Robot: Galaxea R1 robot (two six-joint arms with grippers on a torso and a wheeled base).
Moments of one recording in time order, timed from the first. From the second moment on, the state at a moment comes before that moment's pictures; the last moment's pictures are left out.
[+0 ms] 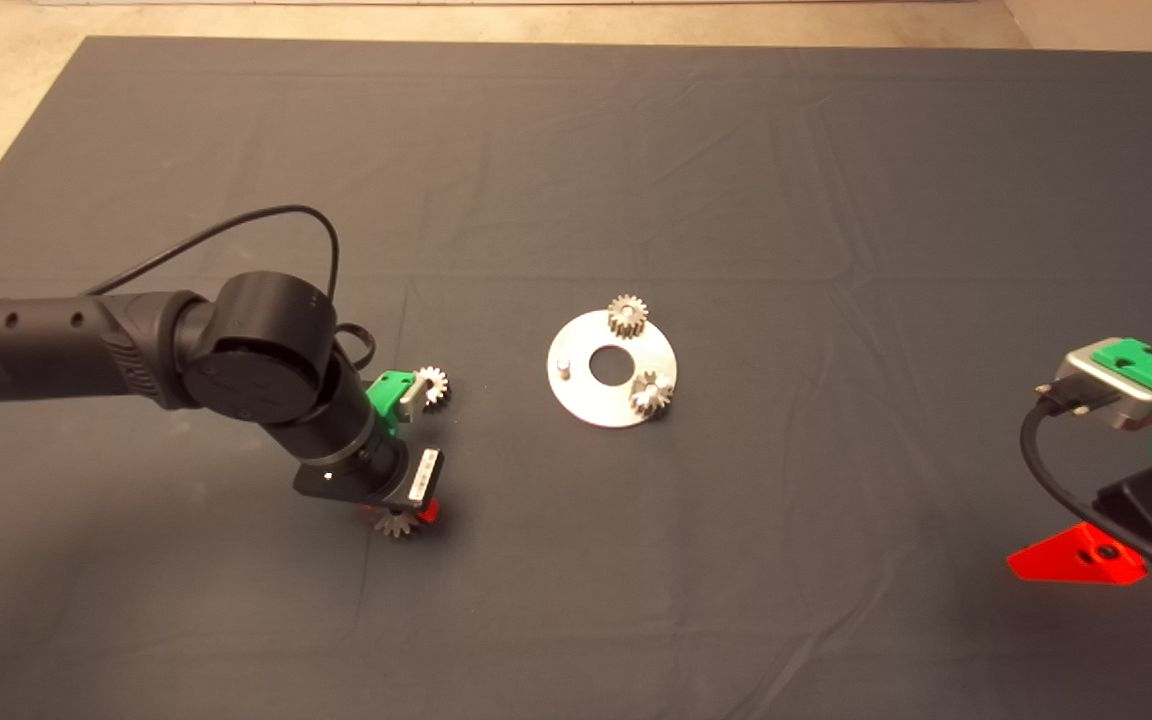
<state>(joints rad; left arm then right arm) -0.24 2.35 -0.86 0.33 1.44 -1.35 0.69 2.02 -0.35 0.06 -1.53 1.39</state>
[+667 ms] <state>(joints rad) -0.29 2.36 -0.91 0.32 1.47 -1.32 0.69 2.02 -0.35 0.06 -1.53 1.39</state>
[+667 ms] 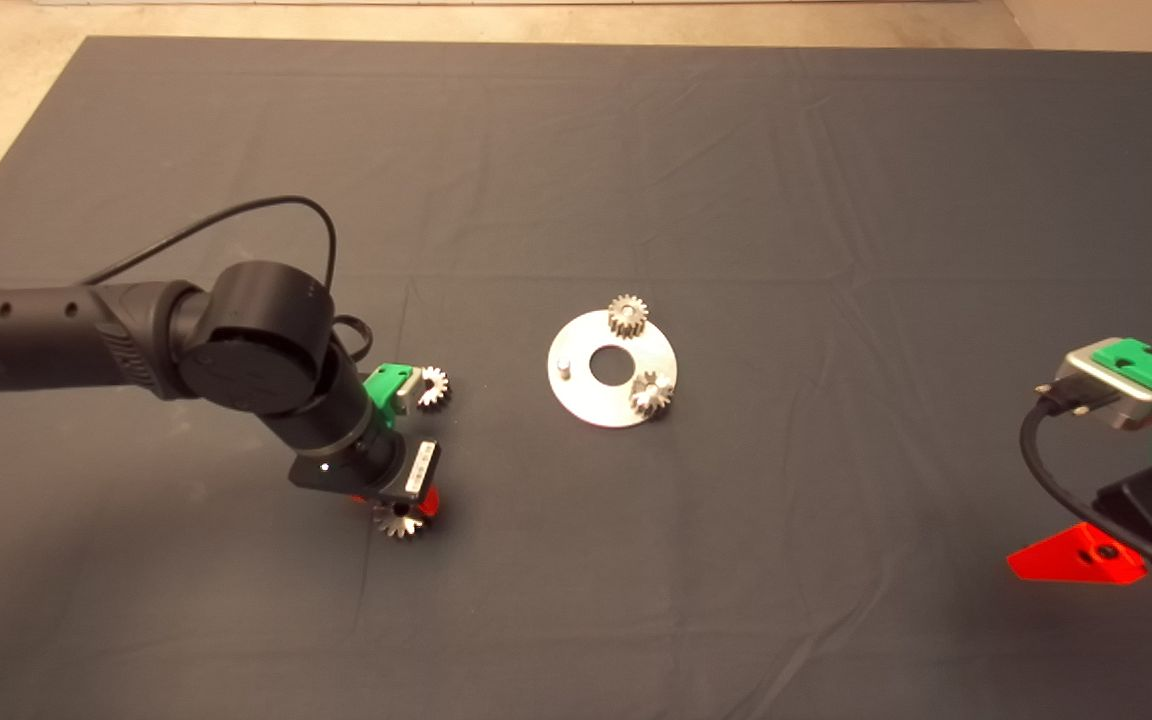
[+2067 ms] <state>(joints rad) -0.35 2.48 -1.16 0.32 1.44 -1.21 0.69 2.02 -0.35 0.06 -1.53 1.39</state>
